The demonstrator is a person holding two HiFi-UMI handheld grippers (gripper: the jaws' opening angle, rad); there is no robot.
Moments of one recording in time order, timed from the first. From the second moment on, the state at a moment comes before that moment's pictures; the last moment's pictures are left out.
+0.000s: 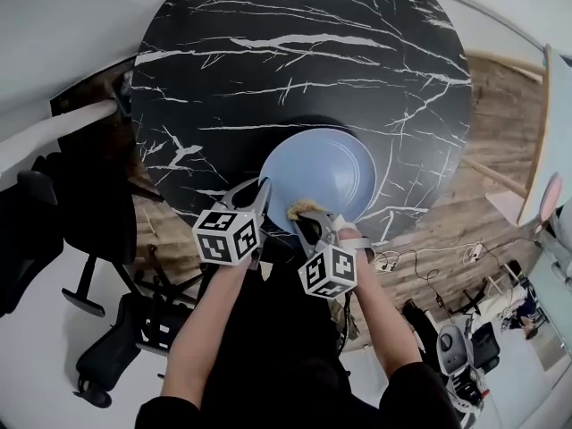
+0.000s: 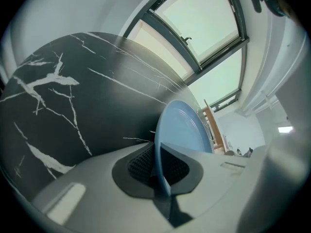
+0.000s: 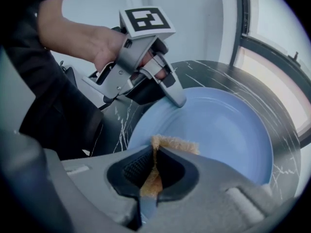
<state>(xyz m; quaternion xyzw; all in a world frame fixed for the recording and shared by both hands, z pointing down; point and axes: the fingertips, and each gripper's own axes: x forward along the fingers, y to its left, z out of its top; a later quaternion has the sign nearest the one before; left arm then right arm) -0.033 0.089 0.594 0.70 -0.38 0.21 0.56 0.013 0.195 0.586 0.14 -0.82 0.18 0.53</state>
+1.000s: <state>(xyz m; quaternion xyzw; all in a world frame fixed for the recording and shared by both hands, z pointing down) -0.030 0.091 0.594 0.71 -0.37 0.22 0.56 0.119 0.050 0.583 0.30 -0.76 0.10 0.57</state>
